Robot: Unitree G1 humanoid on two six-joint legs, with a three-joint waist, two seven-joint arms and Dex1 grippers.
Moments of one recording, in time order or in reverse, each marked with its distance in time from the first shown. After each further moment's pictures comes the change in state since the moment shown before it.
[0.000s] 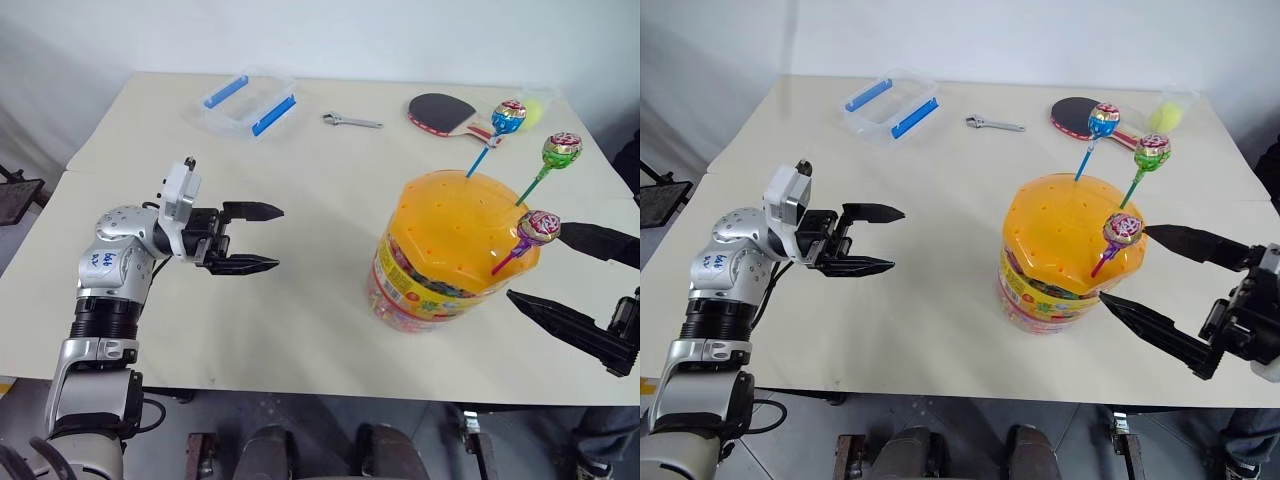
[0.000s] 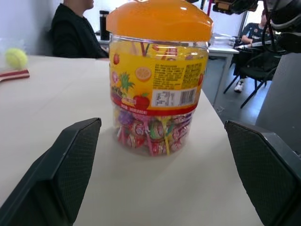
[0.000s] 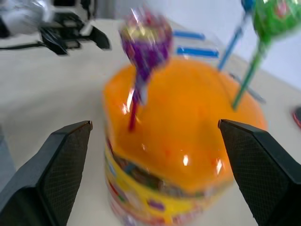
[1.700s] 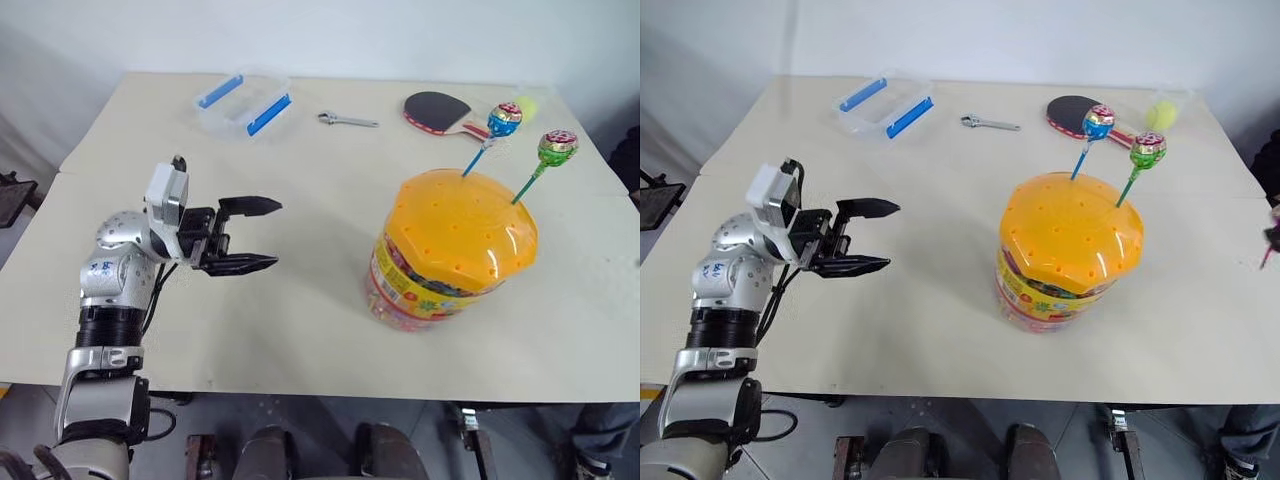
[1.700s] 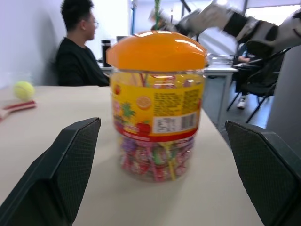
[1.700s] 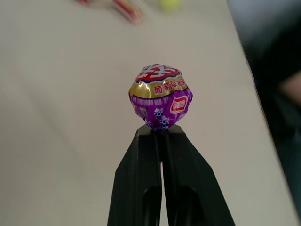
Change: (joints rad) left arm 0.070 -0.039 0.070 -0.108 -0.071 0.008 0.025; right arm -0.504 -0.190 0.495 0.999 -0.541 0.180 -0.337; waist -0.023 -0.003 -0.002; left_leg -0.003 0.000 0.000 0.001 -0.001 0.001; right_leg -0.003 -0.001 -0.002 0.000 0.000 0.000
